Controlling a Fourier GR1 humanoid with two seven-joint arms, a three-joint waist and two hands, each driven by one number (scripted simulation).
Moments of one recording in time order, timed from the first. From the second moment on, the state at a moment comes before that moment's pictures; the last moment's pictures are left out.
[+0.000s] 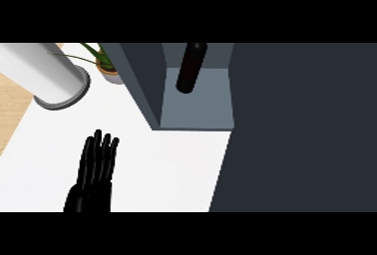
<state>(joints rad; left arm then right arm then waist) 0.13 0.39 -0.62 -1.86 0.51 0.58 -0.51 0.31 -0.25 0.49 -2.51 -0.12 0.36 0.42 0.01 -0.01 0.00</state>
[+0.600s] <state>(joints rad) 0.28 0.54 -0.46 -2.01 0.62 0.46 -0.53 0.16 -0.17 0.52 -2.49 -0.09 0.29 0.56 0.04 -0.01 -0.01</state>
